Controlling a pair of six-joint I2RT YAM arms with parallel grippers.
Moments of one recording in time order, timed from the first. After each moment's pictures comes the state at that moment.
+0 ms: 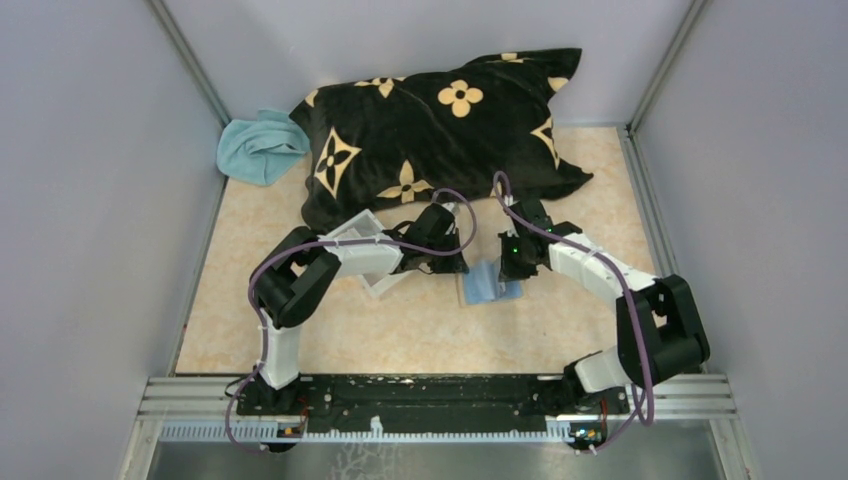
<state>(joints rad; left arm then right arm) -0.84 1.99 1.18 0.01 0.12 -0.74 0.40 1.41 0.87 -0.58 -0.09 0.37</state>
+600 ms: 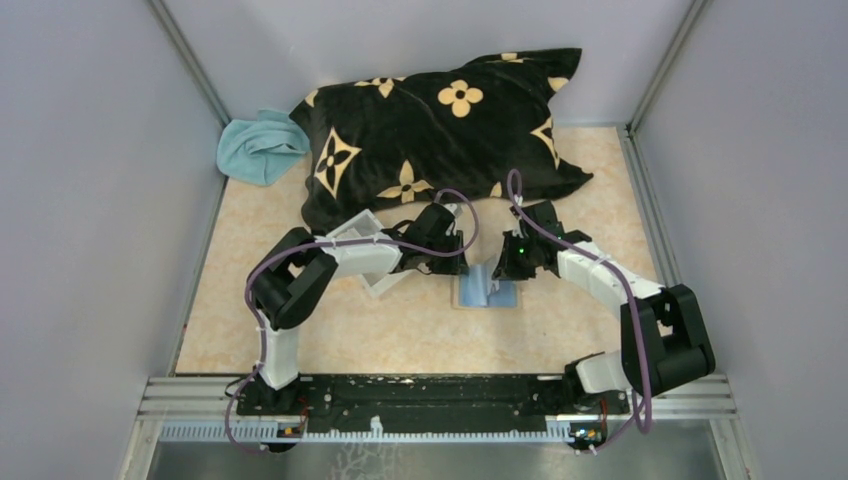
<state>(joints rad) -0.84 1.97 1.19 -0.02 0.13 -0.66 0.33 1.36 0.77 -0.43 -0.27 0.44</state>
